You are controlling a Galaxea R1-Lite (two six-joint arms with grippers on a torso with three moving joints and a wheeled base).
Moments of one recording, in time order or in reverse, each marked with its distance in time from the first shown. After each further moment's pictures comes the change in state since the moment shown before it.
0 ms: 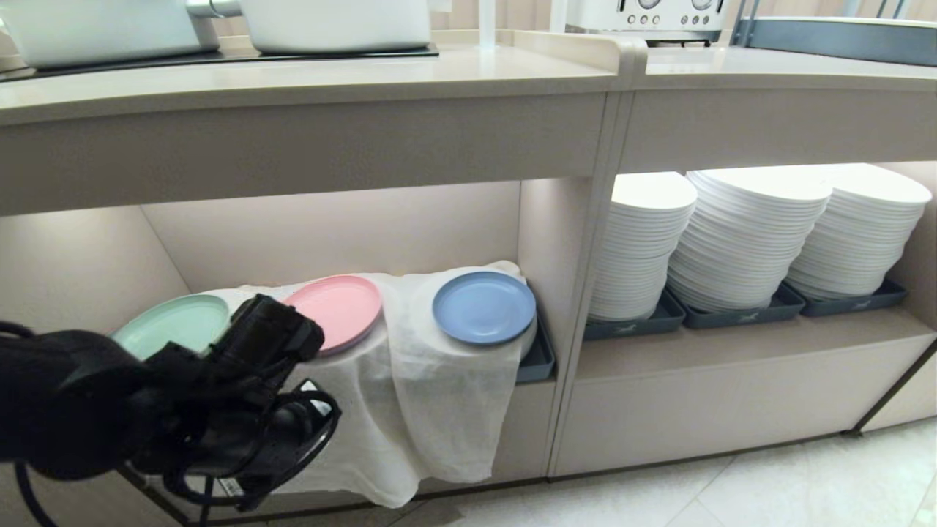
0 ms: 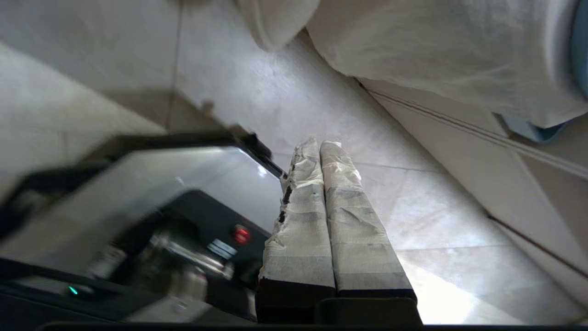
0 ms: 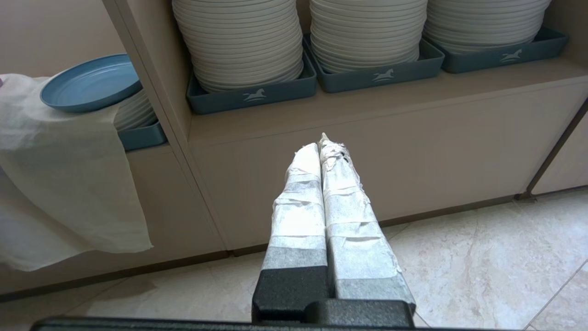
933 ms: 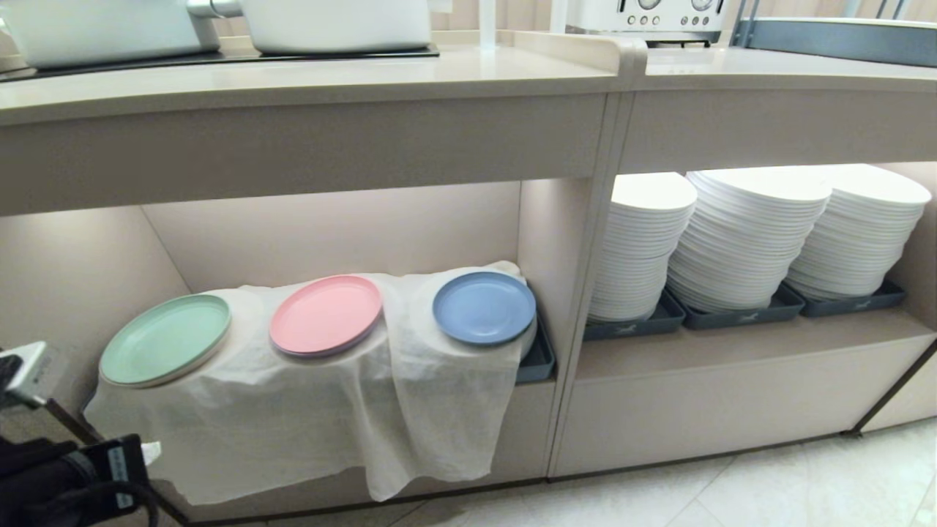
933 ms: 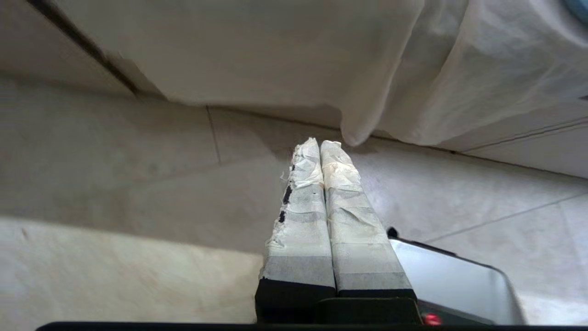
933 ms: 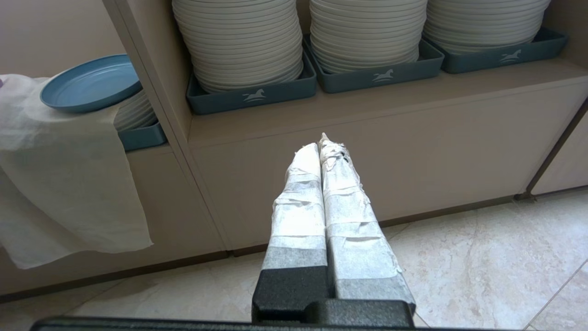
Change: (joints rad) left arm 0.267 -0.599 0.276 -0.055 0.128 0.866; right arm 0.000 0.000 0.000 0.000 0.000 0.000
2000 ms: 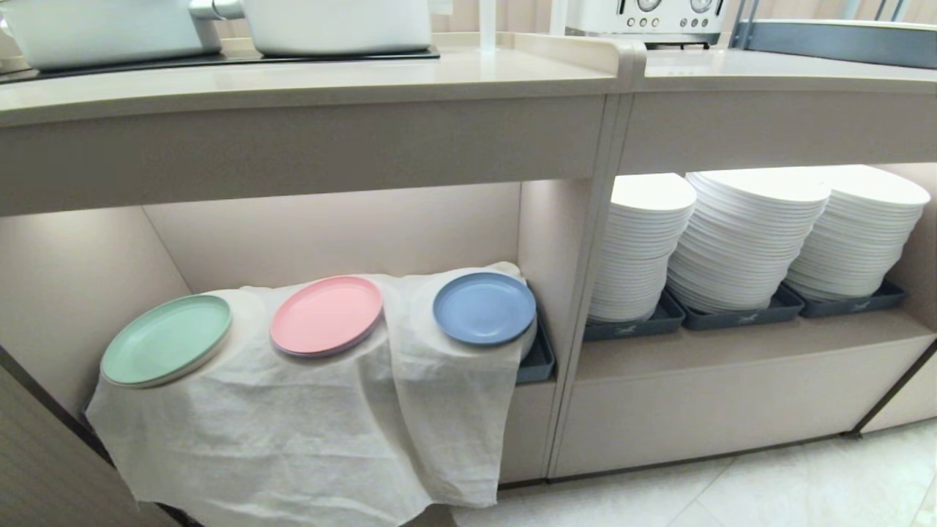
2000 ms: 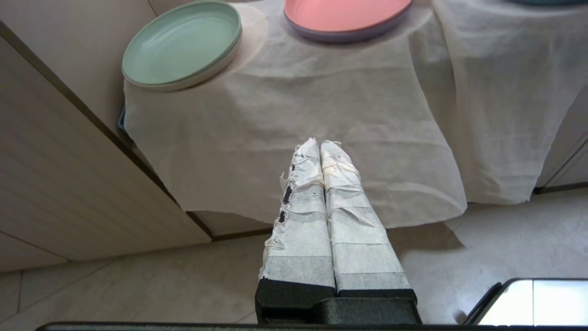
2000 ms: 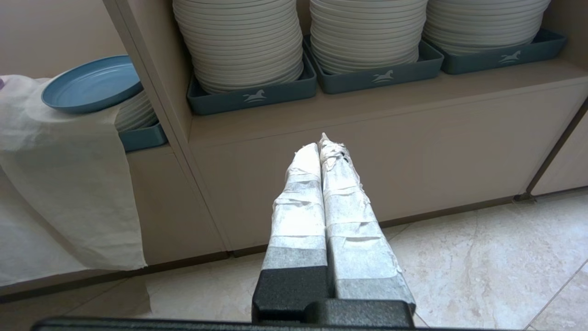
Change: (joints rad) left arm 0.264 -0.749 0.471 -0.242 -0.242 0.573; right arm 0.000 0.000 0.000 0.000 0.000 0.000
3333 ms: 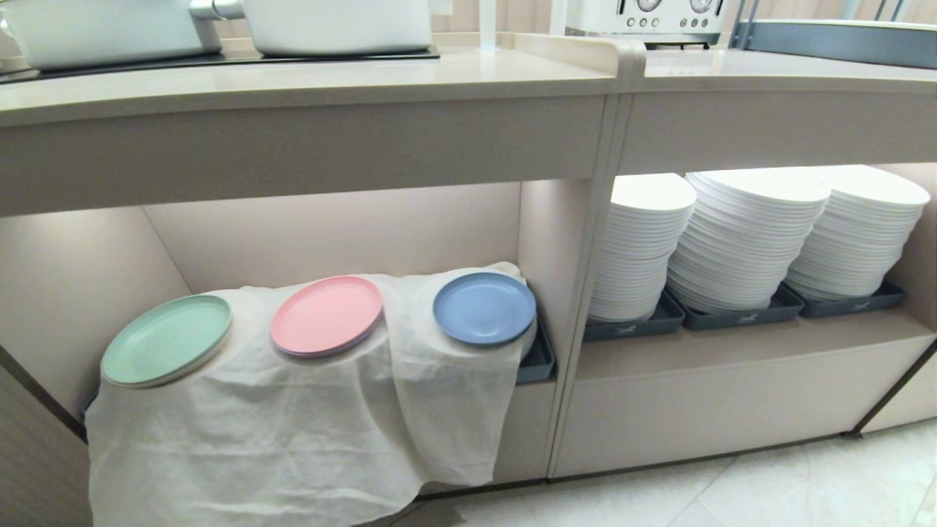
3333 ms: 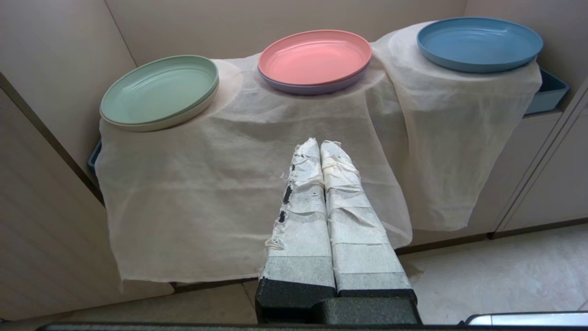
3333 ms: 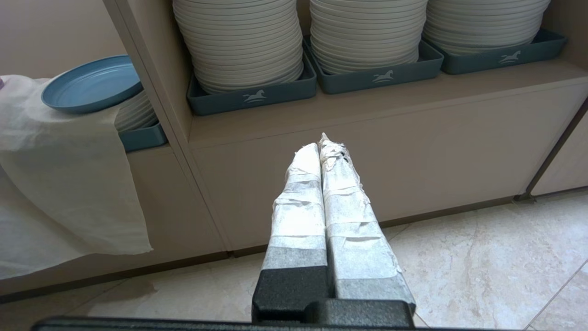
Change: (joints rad) left arm -0.029 -0.268 0.002 0.085 -0.060 -0.071; right arm 0.000 0.000 0.000 0.000 0.000 0.000
